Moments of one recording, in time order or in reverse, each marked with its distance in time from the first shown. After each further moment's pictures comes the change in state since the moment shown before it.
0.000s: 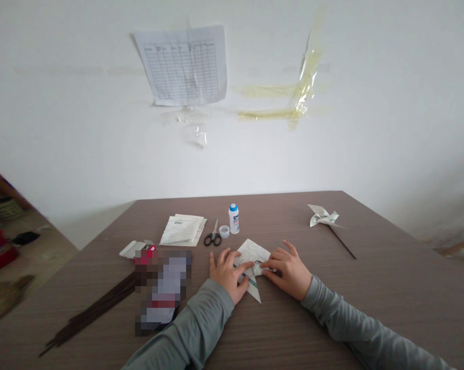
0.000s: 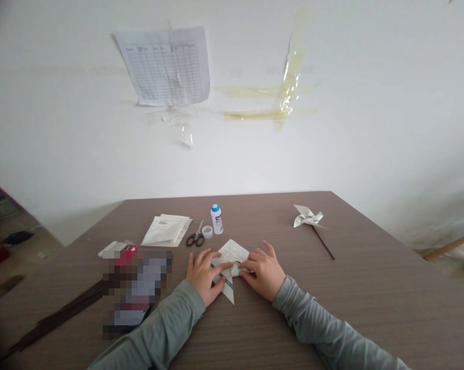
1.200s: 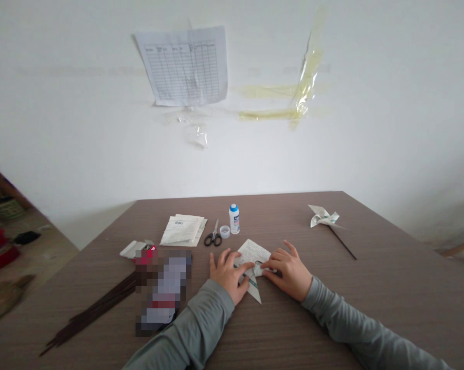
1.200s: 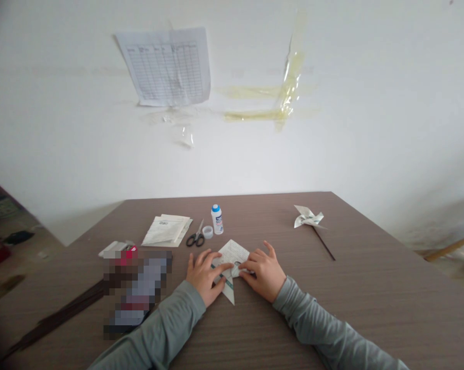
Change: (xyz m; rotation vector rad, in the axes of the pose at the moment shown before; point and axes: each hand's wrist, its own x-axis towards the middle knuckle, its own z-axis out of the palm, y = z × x) left_hand -0.003 0.009 -0.006 0.004 0.024 -0.035; right_hand 0.001 -0.005 -0.005 -0.016 -0.034 0.023
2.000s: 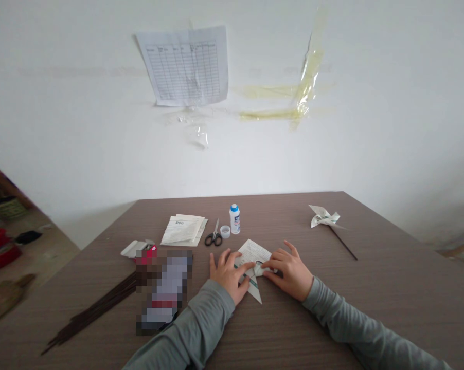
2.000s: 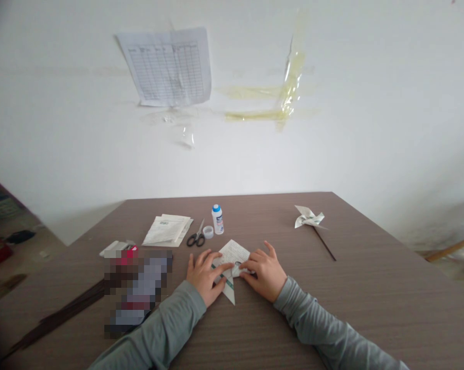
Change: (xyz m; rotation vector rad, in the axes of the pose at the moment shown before) left_hand -0.001 0.000 0.001 0.028 0.014 0.004; right_hand 0.001 0.001 0.000 0.003 -0.007 0.002
